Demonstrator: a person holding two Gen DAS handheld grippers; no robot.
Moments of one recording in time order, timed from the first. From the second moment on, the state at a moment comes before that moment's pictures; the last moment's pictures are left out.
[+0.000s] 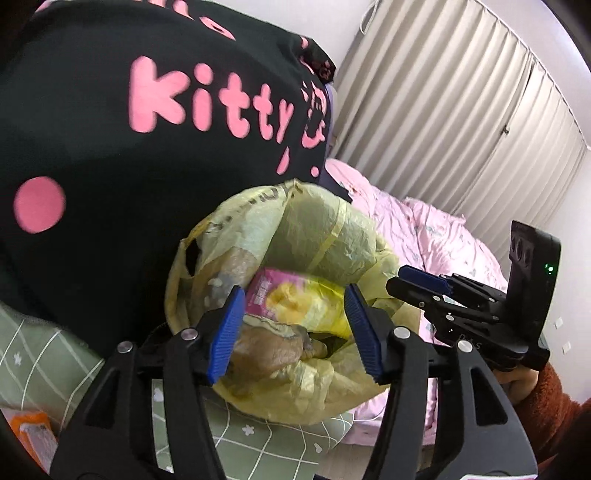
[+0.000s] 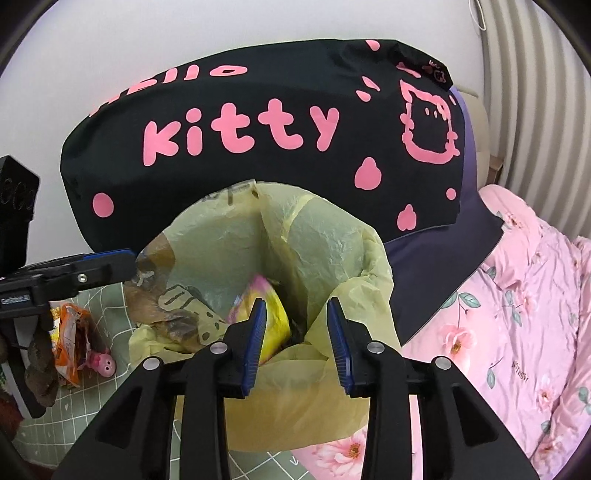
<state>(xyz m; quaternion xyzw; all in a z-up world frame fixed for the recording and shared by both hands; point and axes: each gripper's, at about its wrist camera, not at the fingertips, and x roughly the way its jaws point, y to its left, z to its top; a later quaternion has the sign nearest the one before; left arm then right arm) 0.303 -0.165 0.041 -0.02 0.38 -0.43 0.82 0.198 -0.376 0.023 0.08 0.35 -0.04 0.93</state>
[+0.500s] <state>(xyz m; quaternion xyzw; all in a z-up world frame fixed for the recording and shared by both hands) 0.264 -0.032 0.037 -0.06 0.32 -0.26 0.91 0.200 -0.314 0.047 0.05 0.30 0.00 0.95</state>
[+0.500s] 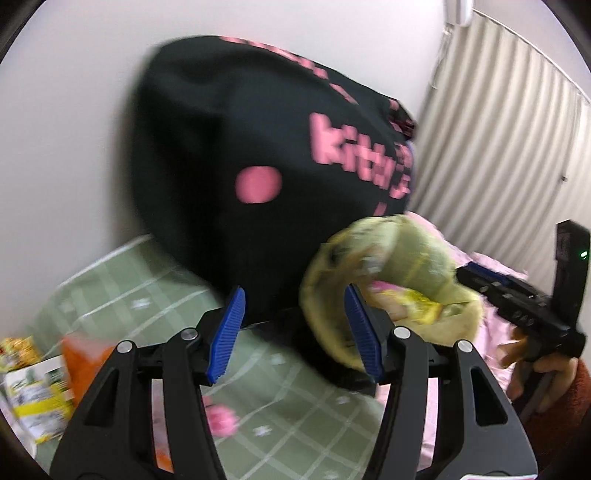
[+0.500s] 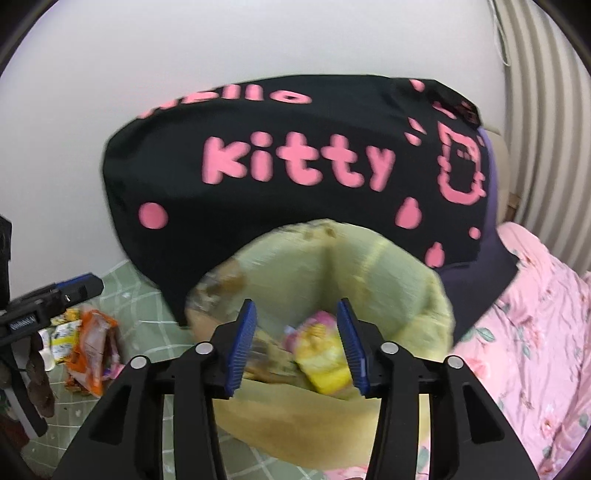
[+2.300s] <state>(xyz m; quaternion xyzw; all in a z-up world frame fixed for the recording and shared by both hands) 0.148 0.289 -0.095 -0.30 0.39 0.07 0.87 0.321 0.132 -0.031 -0.19 0.40 0.44 0.78</state>
